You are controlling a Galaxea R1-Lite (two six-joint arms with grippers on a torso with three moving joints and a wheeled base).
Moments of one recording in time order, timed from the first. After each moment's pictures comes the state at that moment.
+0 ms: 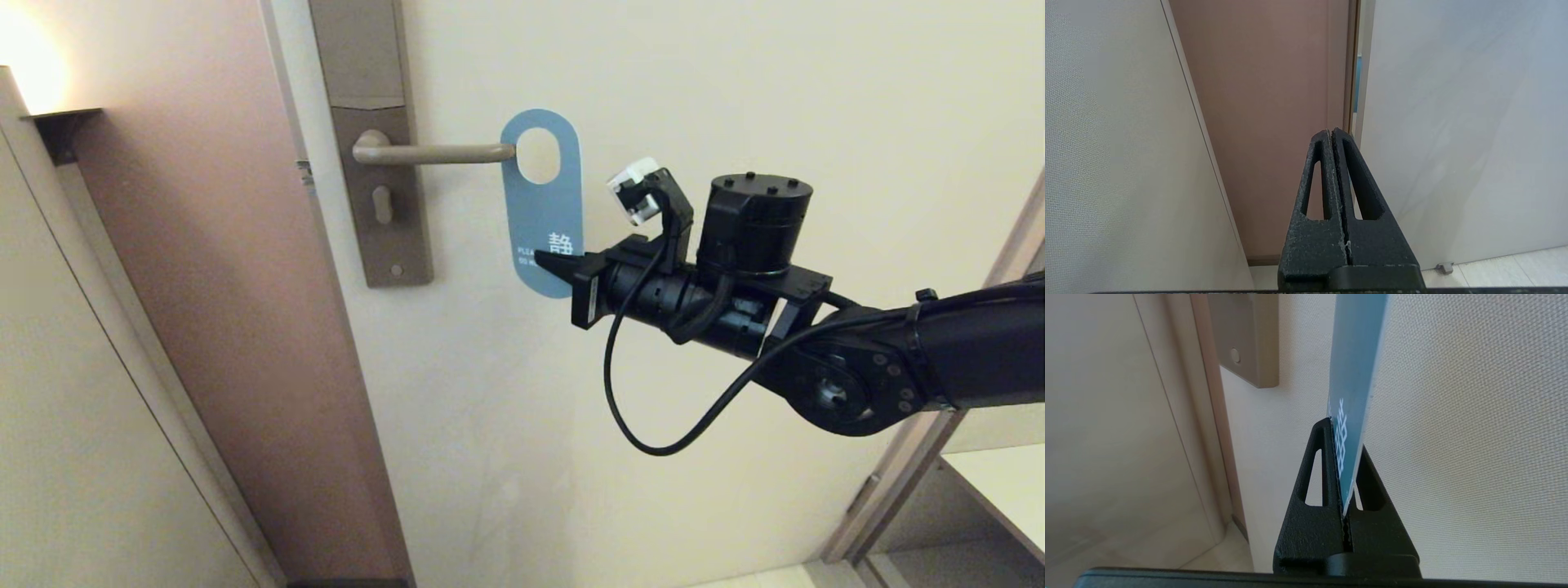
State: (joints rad) left arm 0.00 0.00 0.00 0.00 0.00 0.00; right arm 0.60 1.95 -1.17 -0.74 0.26 0.00
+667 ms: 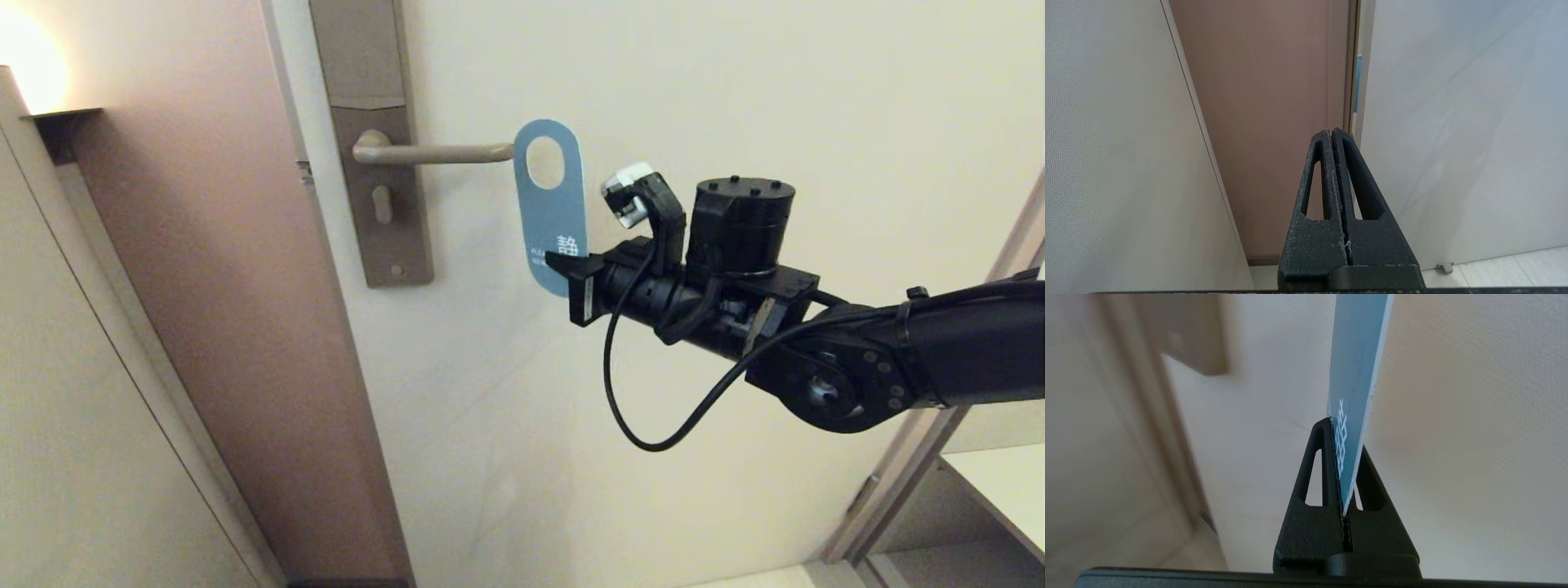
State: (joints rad) left arm 0.00 0.00 0.00 0.00 0.00 0.00; right arm 0.61 1.96 -1.20 -0.68 0.11 -0.03
